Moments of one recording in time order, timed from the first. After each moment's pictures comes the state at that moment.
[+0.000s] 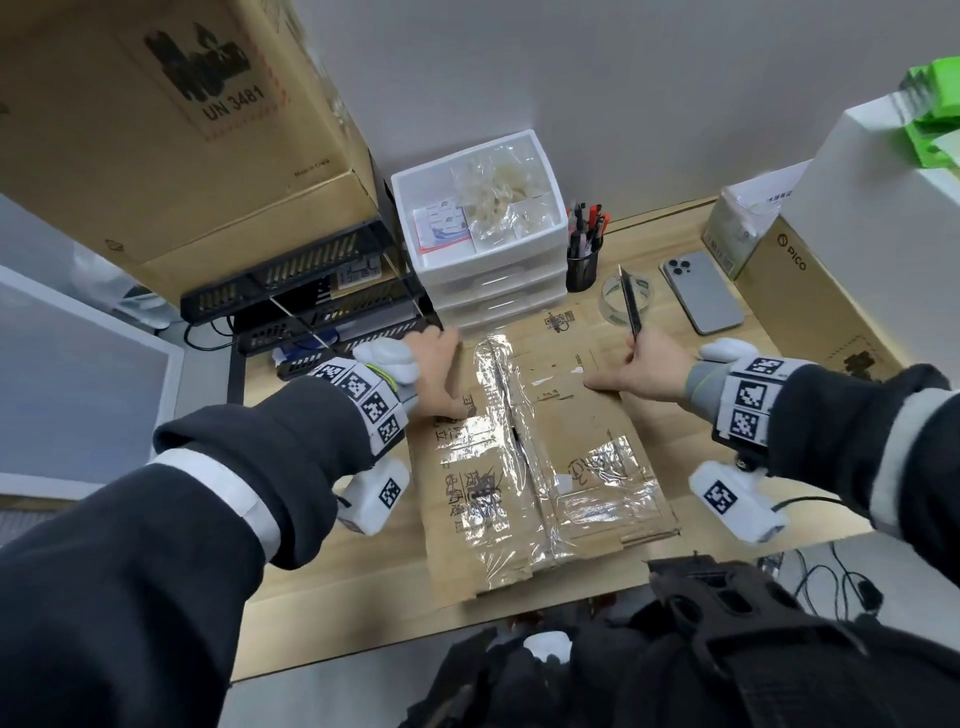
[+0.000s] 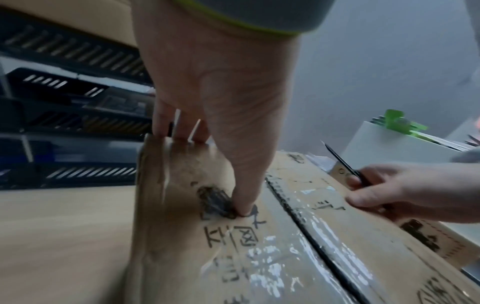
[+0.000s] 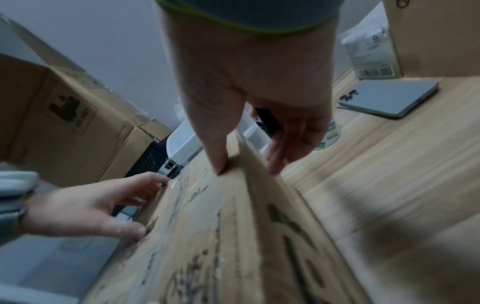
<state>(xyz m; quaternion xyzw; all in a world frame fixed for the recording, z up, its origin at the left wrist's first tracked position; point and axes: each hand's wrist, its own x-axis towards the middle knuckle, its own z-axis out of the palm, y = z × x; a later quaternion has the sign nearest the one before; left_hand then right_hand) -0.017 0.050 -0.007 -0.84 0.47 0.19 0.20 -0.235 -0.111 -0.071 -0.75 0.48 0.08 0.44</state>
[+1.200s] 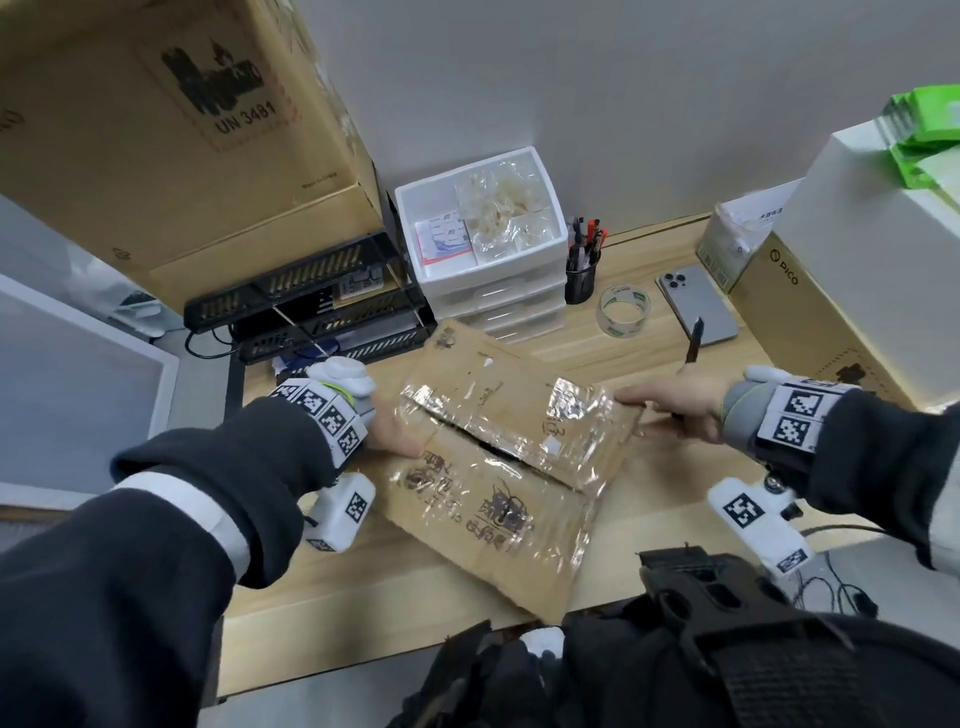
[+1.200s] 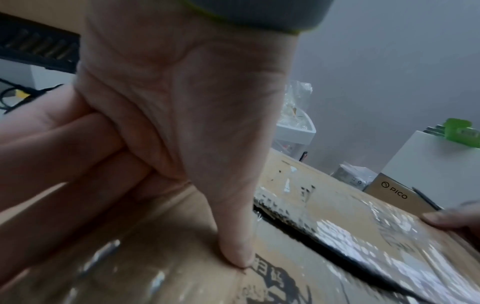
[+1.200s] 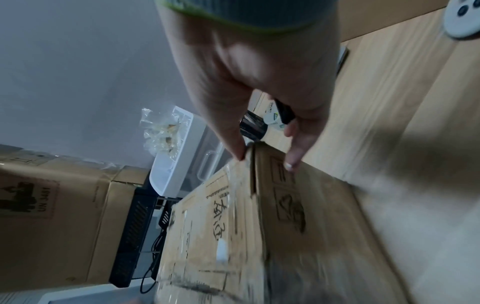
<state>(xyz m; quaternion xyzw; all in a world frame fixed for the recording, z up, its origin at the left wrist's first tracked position) 0.020 0.096 -0.014 -0.80 0.37 0.36 0.30 -0.263 -0.106 -0.068 -0.47 0.58 0.07 0.66</state>
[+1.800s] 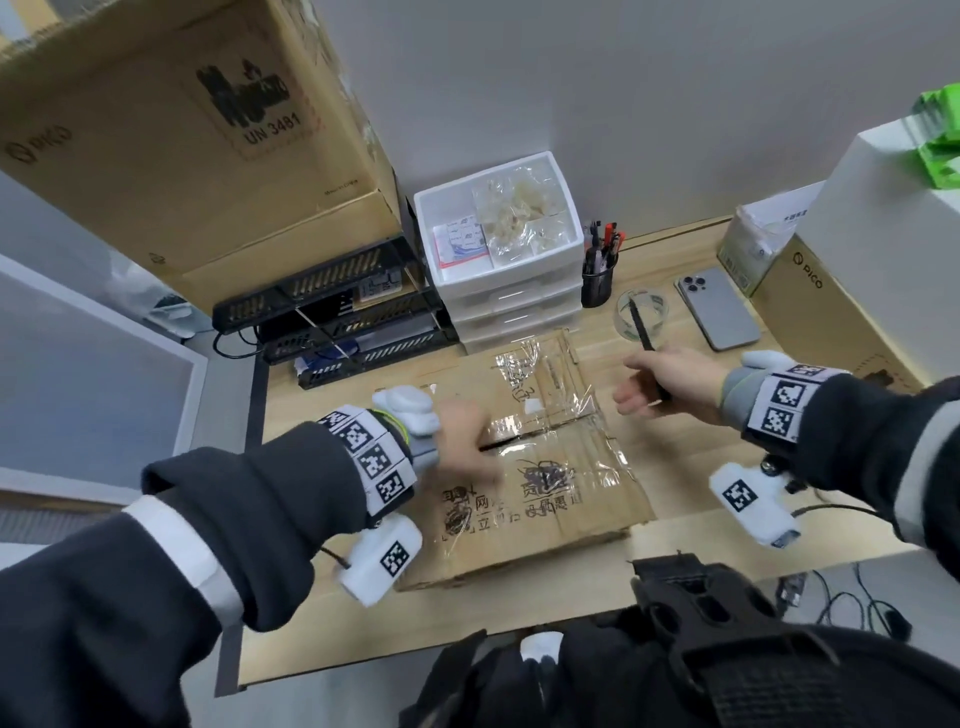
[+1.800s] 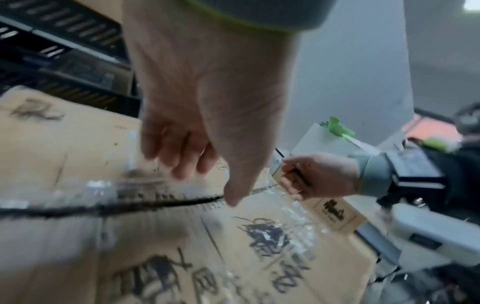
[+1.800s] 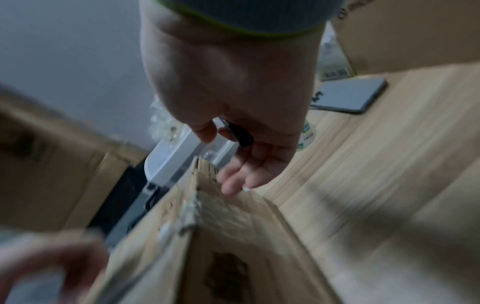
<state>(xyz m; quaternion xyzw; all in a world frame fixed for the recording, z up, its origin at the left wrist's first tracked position) -0.047 0.087 -0.015 -0.75 0.55 0.30 0.20 -0.240 -0.109 -0.054 -0.57 0.49 0.03 0.66</state>
